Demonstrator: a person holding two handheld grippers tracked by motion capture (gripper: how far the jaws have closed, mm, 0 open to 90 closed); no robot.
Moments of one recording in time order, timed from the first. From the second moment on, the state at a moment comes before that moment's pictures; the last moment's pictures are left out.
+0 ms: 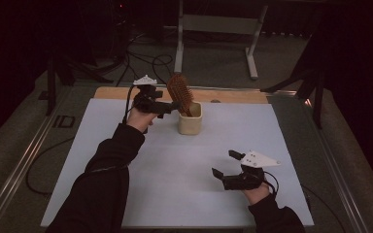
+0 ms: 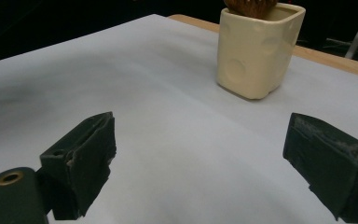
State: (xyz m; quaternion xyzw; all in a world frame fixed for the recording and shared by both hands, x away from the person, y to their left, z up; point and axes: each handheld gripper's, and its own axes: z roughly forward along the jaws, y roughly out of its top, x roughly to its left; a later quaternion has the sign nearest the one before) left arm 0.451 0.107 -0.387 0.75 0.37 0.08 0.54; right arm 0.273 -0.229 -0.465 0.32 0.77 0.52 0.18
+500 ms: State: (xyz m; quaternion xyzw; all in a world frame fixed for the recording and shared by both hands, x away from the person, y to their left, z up) left arm 0.430 0.116 -0.389 0.76 0.33 0.07 0.55; right arm 0.273 -0.228 -0.465 0.32 0.77 0.52 0.18
